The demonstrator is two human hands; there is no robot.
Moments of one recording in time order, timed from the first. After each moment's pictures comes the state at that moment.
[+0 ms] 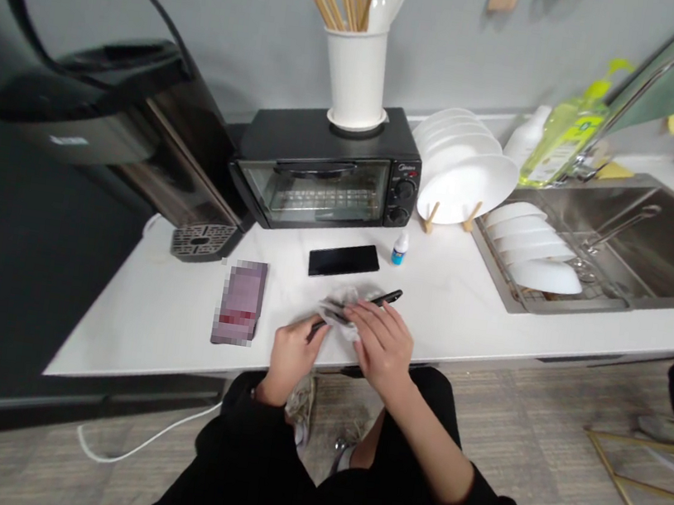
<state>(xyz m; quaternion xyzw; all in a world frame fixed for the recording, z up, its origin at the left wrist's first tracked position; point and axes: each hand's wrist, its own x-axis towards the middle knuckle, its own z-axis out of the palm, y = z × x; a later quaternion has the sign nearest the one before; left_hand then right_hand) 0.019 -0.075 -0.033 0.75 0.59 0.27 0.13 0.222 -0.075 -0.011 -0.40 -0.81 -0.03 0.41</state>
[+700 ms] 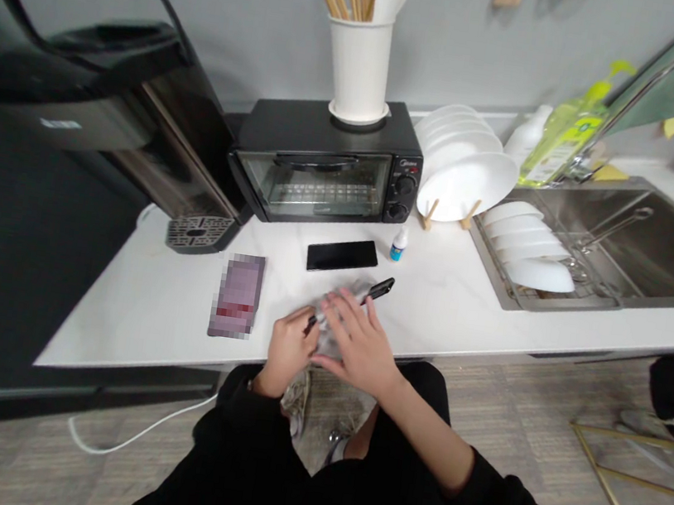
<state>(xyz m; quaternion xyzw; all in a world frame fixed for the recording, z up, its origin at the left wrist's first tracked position) 0.019 -0.072 -0.033 0.75 0.54 0.35 0.13 0.213 -0.073 -0.015 -0.38 -0.89 -0.03 0.25</state>
